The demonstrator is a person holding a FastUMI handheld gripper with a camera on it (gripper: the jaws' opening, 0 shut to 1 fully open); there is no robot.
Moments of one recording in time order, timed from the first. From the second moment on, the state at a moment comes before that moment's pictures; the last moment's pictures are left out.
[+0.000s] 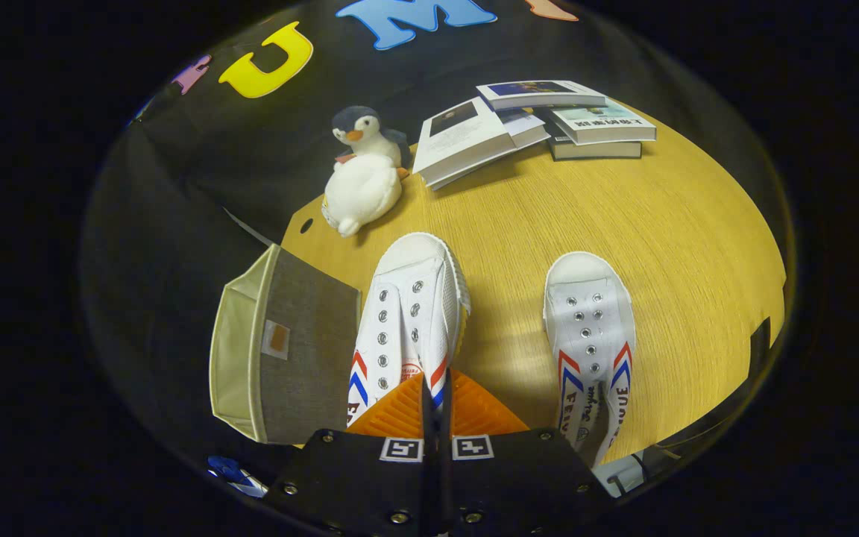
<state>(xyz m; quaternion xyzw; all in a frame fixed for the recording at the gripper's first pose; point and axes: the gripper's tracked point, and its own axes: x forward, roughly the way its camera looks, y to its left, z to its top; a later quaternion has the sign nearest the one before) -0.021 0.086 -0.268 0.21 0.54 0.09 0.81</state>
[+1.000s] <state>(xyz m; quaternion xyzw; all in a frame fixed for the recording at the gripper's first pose) 0.007 0.269 -0.178 0.21 0.51 0.20 0.81</state>
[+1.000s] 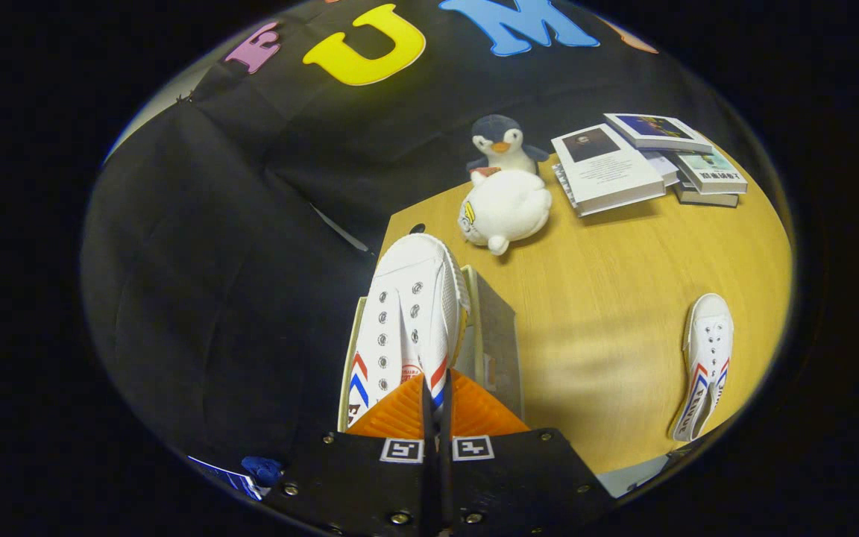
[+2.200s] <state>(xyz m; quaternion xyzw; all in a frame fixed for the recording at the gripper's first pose) -0.018 0.373 -0.294 0.16 0.57 0.21 0.78</state>
